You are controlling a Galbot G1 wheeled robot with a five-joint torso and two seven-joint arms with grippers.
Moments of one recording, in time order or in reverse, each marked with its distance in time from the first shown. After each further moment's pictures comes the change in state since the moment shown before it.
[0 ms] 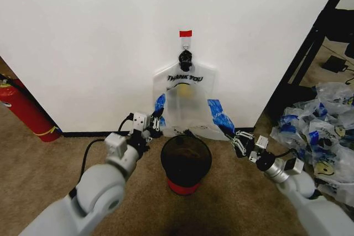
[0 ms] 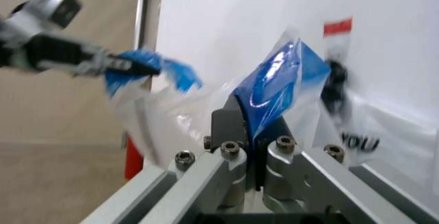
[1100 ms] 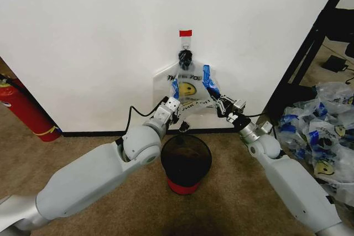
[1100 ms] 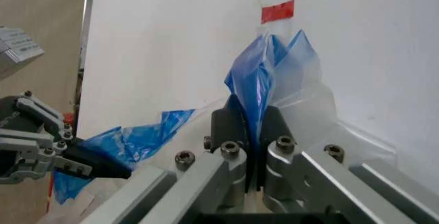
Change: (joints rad) left arm -0.746 -0.017 0.523 0.404 -0.151 0.337 -0.232; right arm 0.456 0.055 -0.249 -0.290 -0.058 -0.037 0.210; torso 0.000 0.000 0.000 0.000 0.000
